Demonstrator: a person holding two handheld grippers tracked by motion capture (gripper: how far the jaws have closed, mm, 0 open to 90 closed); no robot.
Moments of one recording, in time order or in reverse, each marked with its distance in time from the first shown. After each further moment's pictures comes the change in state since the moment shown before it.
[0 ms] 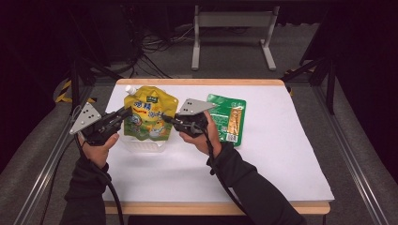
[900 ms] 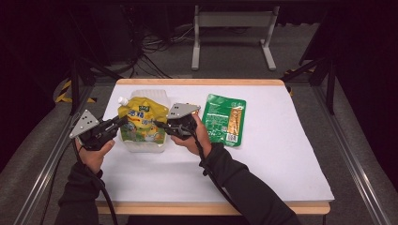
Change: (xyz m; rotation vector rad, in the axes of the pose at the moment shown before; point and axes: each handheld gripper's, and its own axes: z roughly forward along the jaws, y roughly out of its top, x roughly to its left) left arm 0.016 -0.036 -0.005 0.089 0.010 -0.031; right arm 0.006 -0.016 0.036 0.084 0.039 0.000
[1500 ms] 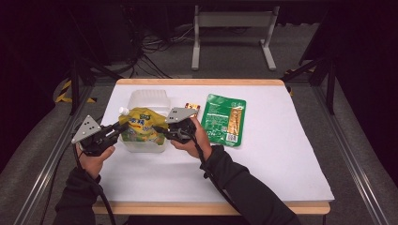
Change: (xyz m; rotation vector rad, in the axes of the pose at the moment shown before) left arm -0.006 -0.010 -0.005 0.046 -0.014 0.020; right arm 0.007 -0.007 0.002 0.033 0.030 -0.010
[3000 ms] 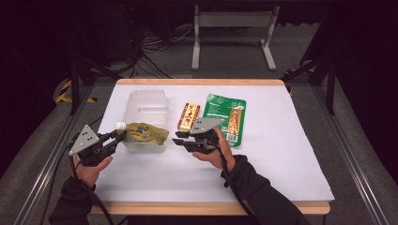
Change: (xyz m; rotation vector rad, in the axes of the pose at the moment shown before) left arm -0.014 -0.012 -0.017 0.011 0.012 0.045; right arm -0.003 -0.042 -0.062 0.007 0.023 0.028
